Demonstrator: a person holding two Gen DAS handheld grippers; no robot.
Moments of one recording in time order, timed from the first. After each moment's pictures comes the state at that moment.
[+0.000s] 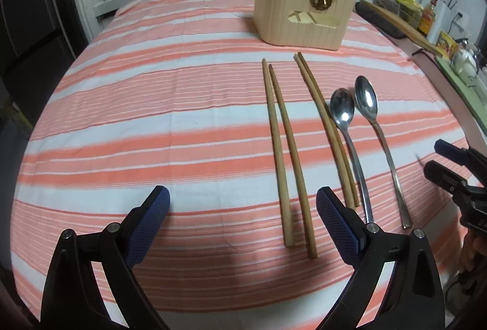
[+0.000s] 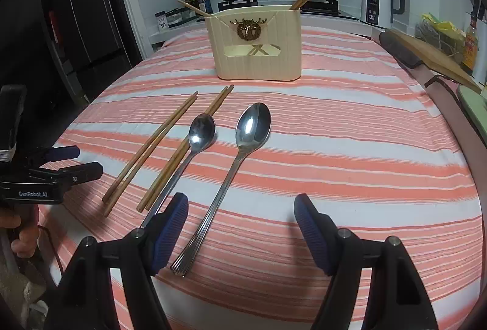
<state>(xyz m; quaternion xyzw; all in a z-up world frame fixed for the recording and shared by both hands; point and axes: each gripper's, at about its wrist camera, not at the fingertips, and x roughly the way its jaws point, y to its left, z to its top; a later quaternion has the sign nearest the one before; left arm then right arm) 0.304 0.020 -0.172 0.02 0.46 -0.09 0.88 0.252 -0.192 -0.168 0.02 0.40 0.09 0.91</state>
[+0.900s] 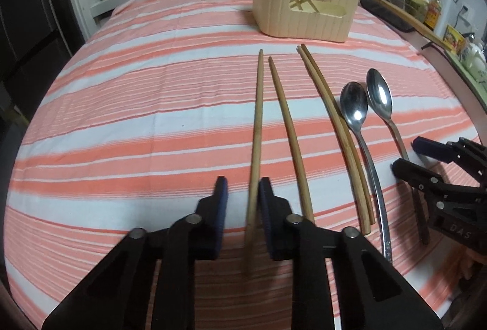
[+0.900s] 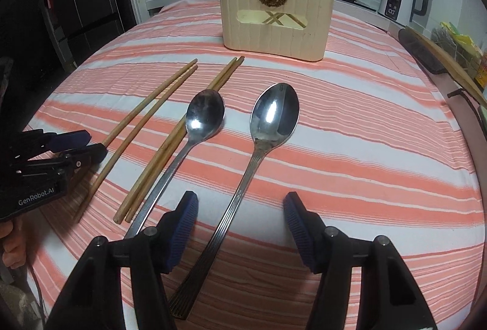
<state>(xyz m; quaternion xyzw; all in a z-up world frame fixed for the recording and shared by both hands) 0.316 0.010 -0.190 0.02 0.46 -0.08 0.89 0.299 -0.153 -0.197 -0.05 0.46 0.07 0.89</state>
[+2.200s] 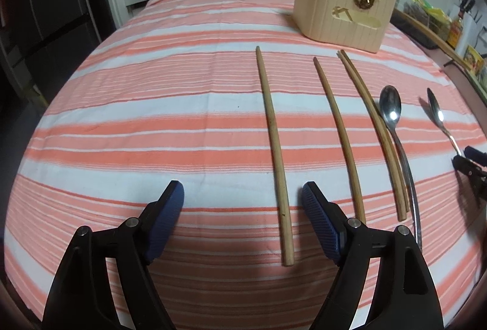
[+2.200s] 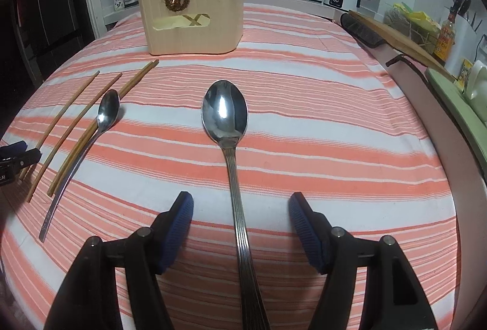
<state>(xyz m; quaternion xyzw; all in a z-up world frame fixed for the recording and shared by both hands) 0.305 0.042 -0.198 0.00 0.45 -0.02 0.89 0.277 -0.246 -0.199 -0.02 0.44 0.00 0.90</state>
